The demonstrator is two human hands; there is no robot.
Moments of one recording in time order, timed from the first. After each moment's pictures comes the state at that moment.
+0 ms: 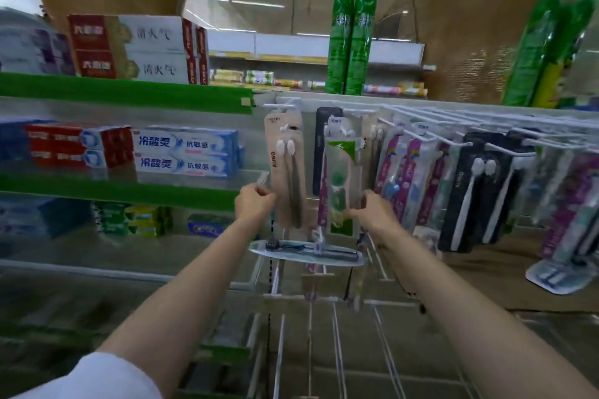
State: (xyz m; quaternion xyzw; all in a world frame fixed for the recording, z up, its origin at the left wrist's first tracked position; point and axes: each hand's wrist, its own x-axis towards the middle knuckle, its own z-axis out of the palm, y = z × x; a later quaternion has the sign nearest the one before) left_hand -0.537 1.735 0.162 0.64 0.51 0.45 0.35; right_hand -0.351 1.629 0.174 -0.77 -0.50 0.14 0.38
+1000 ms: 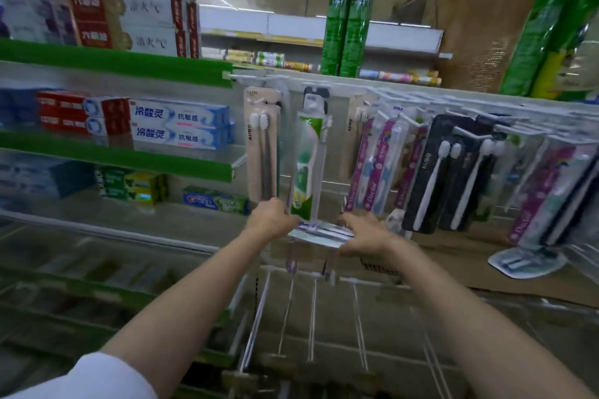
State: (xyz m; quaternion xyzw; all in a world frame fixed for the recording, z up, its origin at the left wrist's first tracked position) left_hand -0.486 1.654 0.123 0.78 0.54 0.22 0.22; right_hand -0.301 1.577 0.129 -0.75 -0.65 0.08 0.05
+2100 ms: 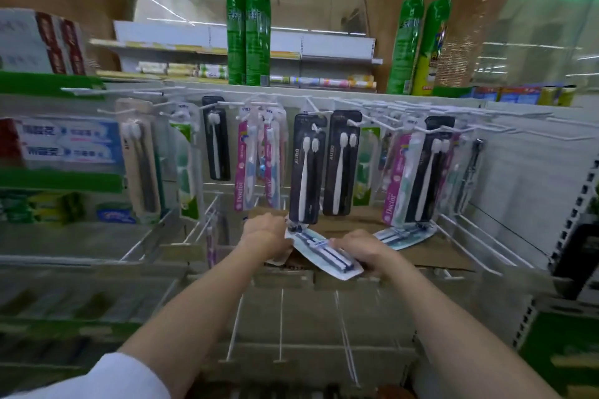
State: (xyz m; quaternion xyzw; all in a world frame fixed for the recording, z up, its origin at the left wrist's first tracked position) left_hand -0.298 1.529 0.134 0.86 0.51 0.06 -0.04; right_hand -0.140 1.438 0.128 -0.81 -0.42 0.29 0.28
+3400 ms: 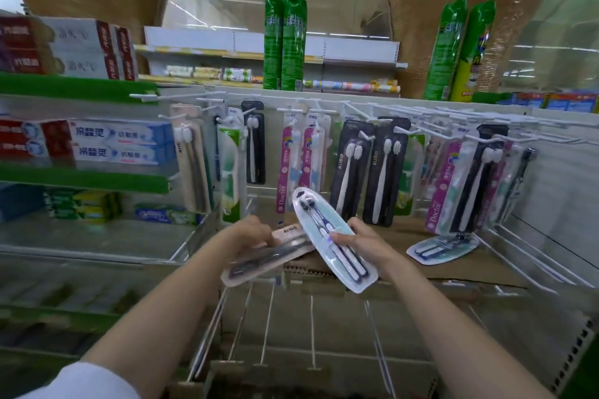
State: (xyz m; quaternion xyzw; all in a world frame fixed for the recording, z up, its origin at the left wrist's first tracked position) left_hand -0.400 1.599 0.134 0.76 0.55 0.10 0.33; right_hand -0.201 1.473 0.130 -0.65 -0.48 0.37 0.46
